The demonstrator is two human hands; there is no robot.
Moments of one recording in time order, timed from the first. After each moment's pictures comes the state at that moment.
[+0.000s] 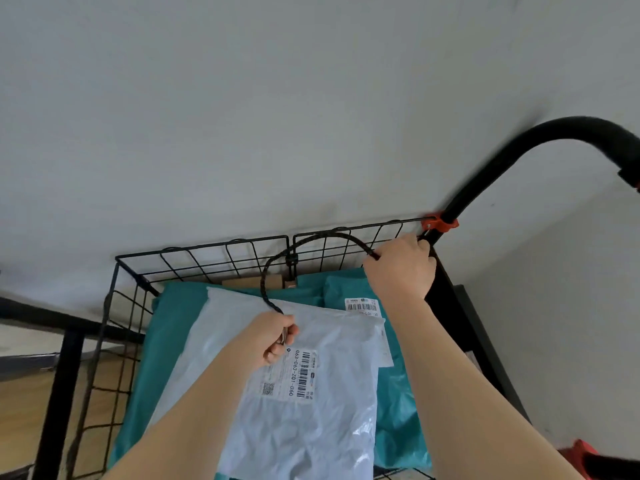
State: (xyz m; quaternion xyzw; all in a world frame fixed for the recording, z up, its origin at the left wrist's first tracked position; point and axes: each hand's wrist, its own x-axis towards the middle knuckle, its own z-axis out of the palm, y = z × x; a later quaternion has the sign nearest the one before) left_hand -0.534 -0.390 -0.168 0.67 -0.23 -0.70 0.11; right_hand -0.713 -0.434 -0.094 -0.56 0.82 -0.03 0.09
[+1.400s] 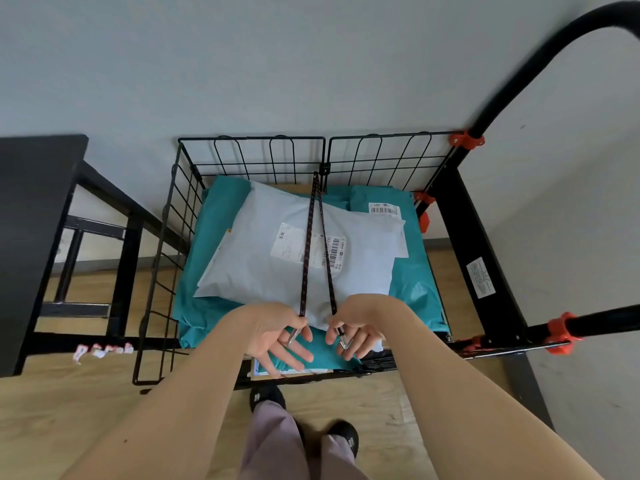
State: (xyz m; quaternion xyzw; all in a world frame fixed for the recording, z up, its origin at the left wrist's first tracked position) left_hand -0.500 -0.205 -0.164 0.62 -0.23 -0.74 -0.10; right_hand -0.664 -0.232 -0.154 -0.41 0.60 0.27 0.63
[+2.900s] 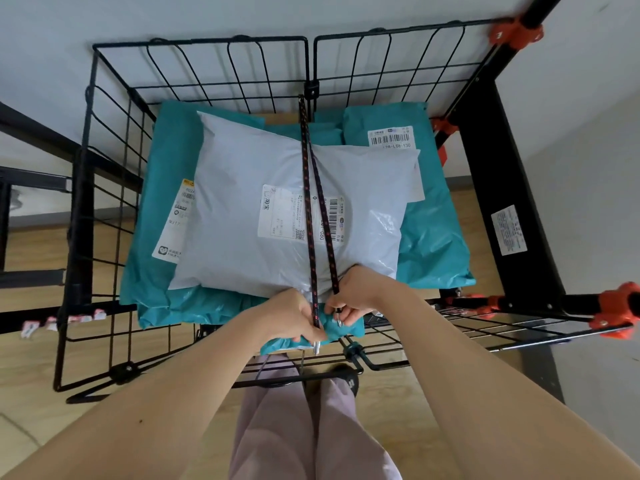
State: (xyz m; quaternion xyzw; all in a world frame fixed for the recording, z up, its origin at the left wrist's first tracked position) left_hand -0.547 -0.199 -0.248 0.61 -0.49 -0.61 -0.14; right_hand -0.693 -0.240 -0.248 -0.43 0.60 0.18 0.65
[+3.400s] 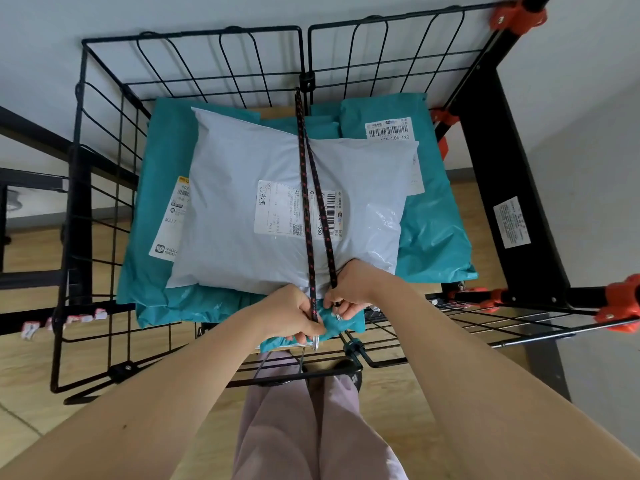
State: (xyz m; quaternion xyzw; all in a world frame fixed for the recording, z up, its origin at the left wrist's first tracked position) left_hand -0.545 -0.197 -0.252 0.59 -0.46 -0.65 -0.13; right_hand -0.691 -0.242 -0.257 -0.42 0.60 0.18 0.66
